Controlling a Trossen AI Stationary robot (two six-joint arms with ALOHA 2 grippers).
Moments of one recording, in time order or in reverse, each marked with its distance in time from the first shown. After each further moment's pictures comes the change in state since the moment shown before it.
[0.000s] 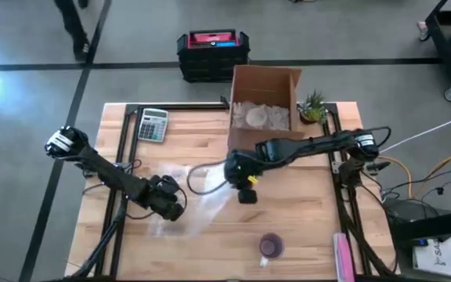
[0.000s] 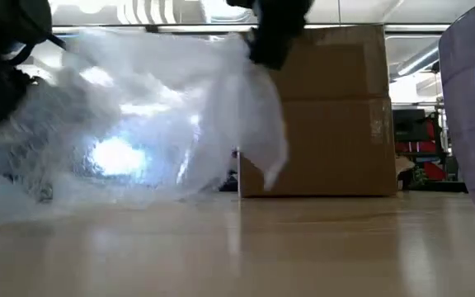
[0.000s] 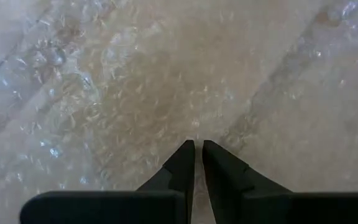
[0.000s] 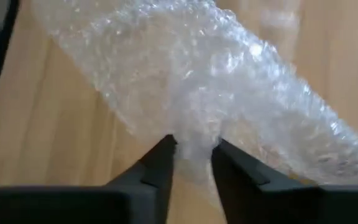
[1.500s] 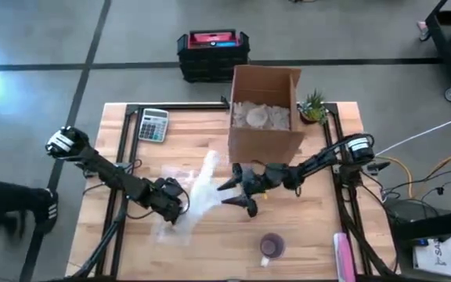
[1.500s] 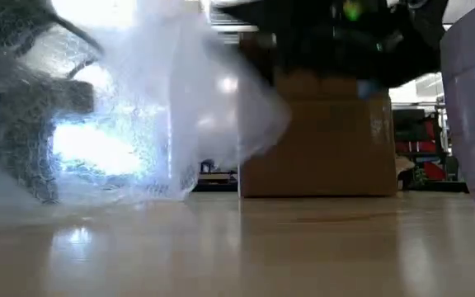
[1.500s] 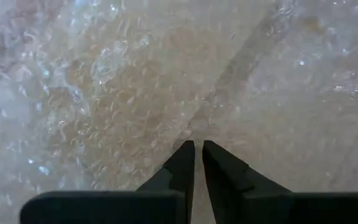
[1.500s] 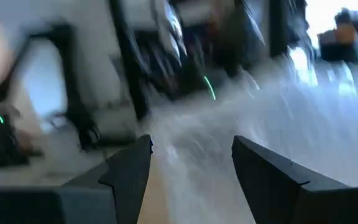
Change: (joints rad) left arm 0.000 -0.008 -0.002 0.112 0.033 0.060; right arm 0.081 0.021 -0.756 1.937 -0.071 0.191
